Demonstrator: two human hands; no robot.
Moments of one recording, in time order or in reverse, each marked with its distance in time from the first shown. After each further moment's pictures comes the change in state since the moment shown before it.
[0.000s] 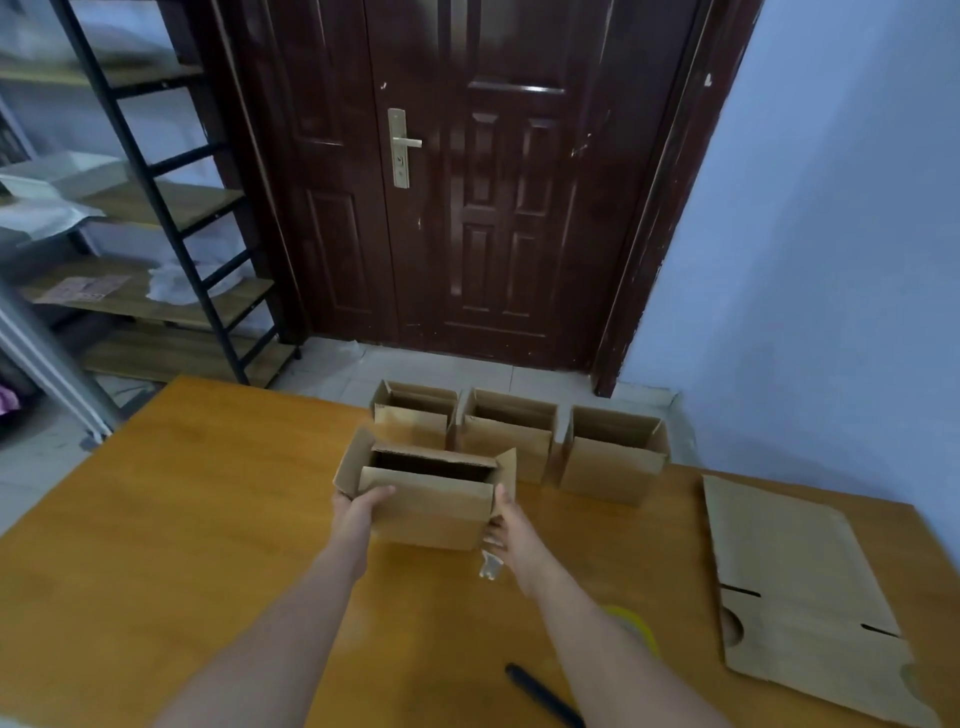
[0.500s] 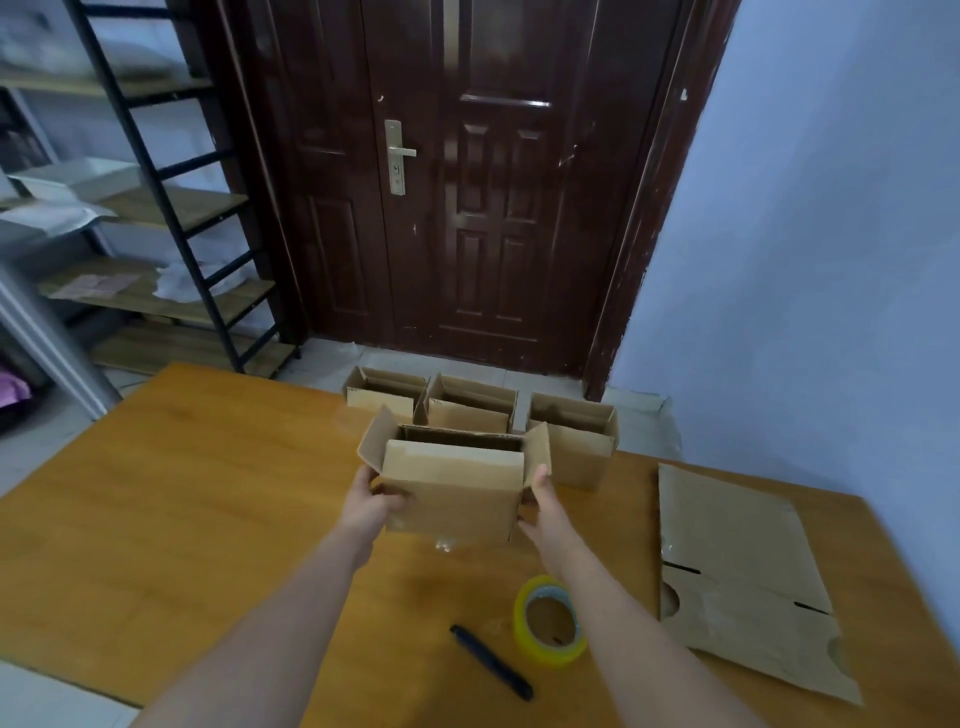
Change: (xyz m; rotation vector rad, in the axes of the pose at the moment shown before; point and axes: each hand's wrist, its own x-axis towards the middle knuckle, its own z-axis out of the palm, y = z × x) left_hand -0.087 -0.017 0.058 0.238 -0.131 0.102; right_hand -0.056 -0.004 -0.097 0.142 0.066 -0.103
